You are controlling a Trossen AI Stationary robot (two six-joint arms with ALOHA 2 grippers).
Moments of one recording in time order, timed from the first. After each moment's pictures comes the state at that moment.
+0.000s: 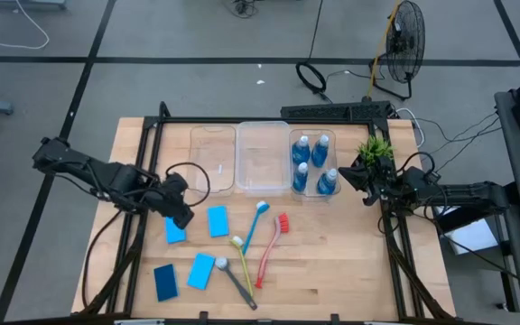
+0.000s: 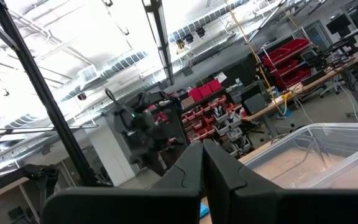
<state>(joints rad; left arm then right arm) -0.36 1.06 1.00 -1.16 -0.16 -1.23 -0.06 0.26 0.02 0.60 0.10 0.51</state>
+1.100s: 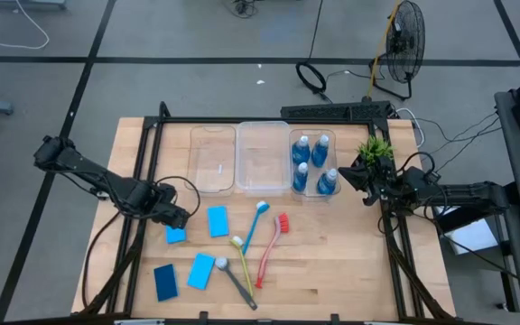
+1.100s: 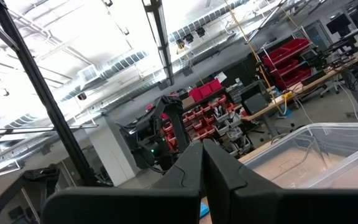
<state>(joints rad) -0.41 1.06 0.68 -1.15 -0.02 -1.65 -0.06 0.26 0.02 0.60 0.10 0.51</state>
